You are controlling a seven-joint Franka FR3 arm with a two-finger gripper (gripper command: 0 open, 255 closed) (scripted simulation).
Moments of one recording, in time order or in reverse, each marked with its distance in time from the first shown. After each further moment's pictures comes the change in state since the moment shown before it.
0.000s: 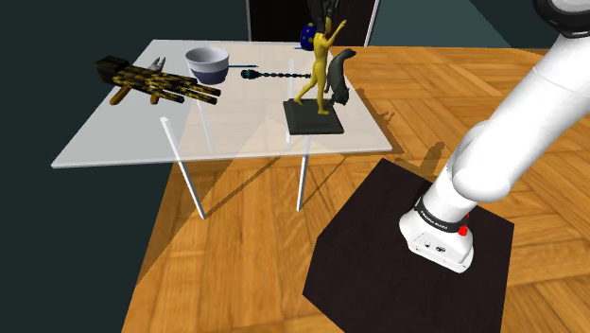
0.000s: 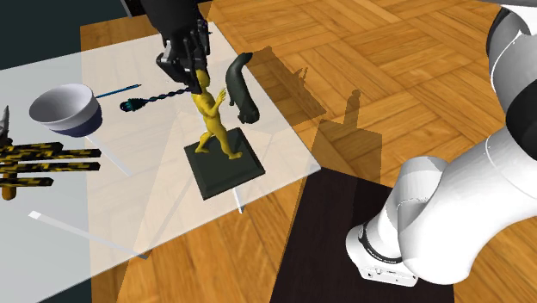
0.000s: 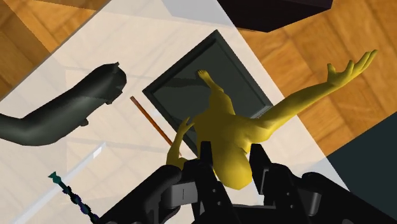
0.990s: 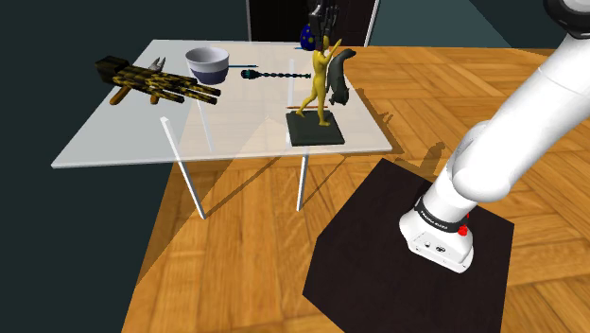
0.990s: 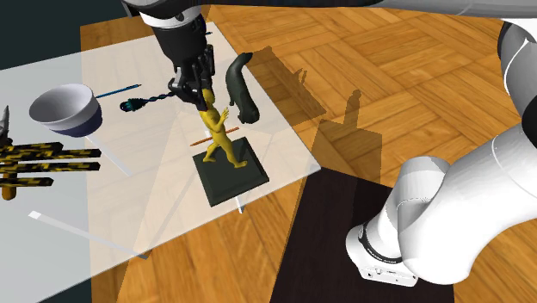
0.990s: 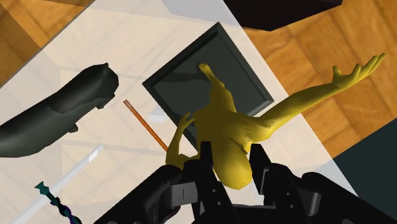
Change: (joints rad) arm 0.000 -0.034 0.000 -0.159 -0.003 0.126 0.003
